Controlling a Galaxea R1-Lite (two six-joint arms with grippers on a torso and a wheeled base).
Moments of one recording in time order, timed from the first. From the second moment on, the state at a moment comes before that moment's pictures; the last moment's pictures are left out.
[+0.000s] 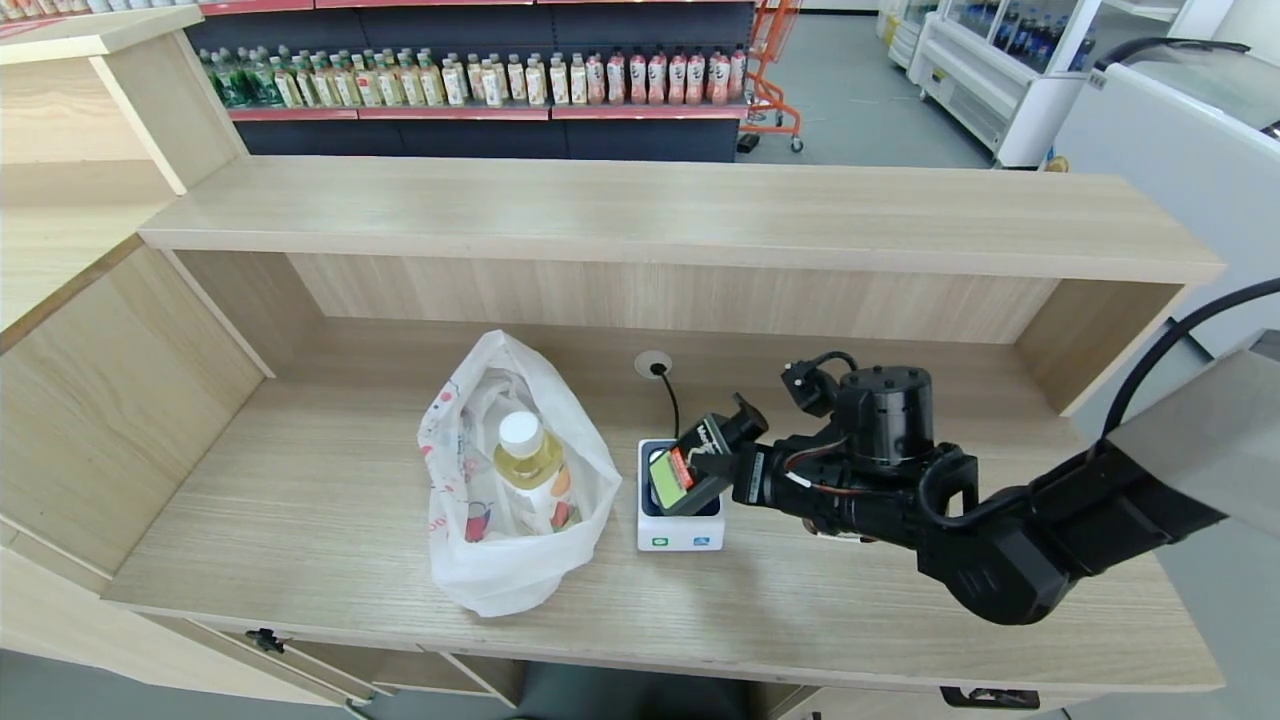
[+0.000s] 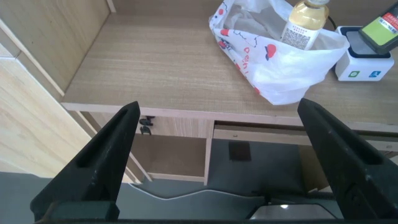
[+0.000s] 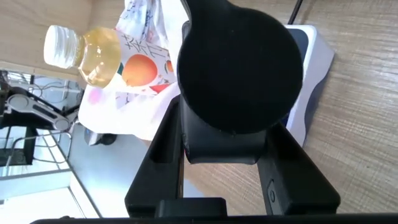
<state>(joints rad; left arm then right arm) 0.00 0.00 0.00 0.00 -0.01 0.00 0.56 2.04 -0.88 -0.86 0.24 0.49</state>
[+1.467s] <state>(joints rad) 0.00 0.00 0.00 0.00 -0.01 0.00 0.49 1.78 -0.83 -0.76 0.25 0.17</state>
